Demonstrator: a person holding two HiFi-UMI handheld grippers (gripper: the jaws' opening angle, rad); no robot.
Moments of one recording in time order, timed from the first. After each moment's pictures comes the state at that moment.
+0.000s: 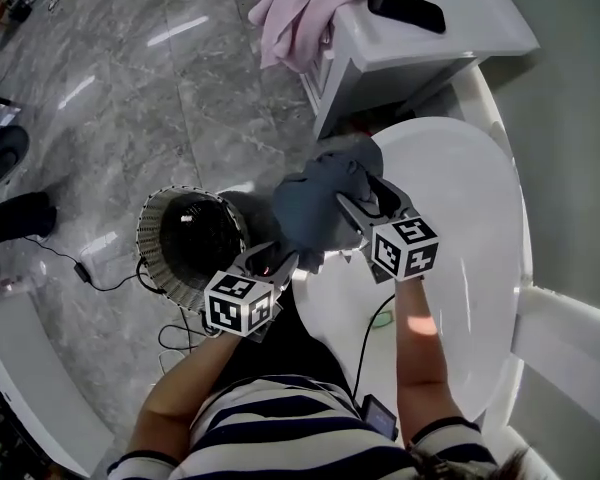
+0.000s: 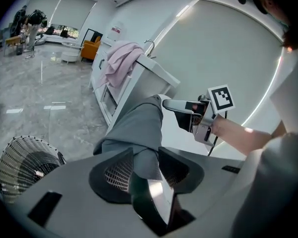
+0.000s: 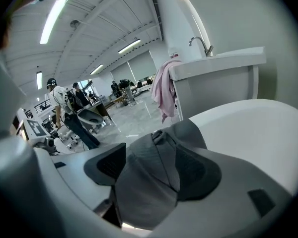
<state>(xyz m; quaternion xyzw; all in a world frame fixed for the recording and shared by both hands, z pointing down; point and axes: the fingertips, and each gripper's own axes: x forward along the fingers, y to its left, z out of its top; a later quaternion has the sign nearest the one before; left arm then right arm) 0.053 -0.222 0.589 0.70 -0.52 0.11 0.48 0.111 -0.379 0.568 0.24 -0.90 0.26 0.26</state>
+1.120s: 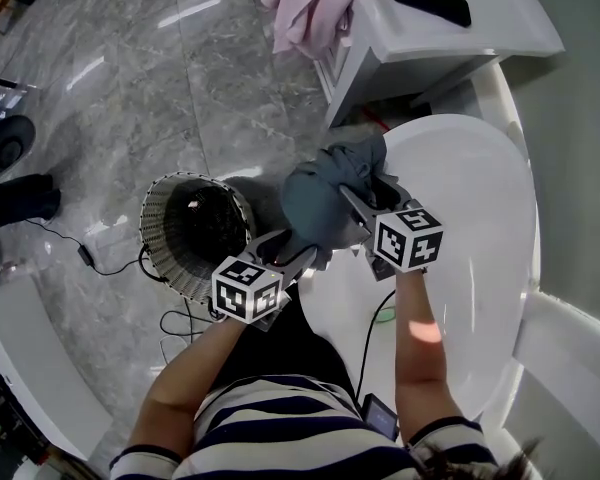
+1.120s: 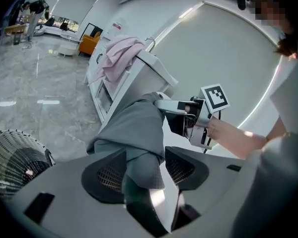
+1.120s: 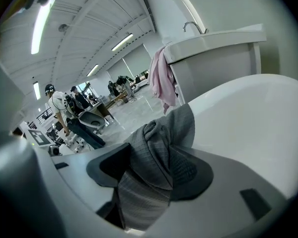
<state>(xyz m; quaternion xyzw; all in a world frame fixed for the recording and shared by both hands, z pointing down) 0.063 -0.233 0.608 0.71 -0.49 0.09 0.49 0.095 -0.374 0.597 0.22 -0.87 0.33 0.28</state>
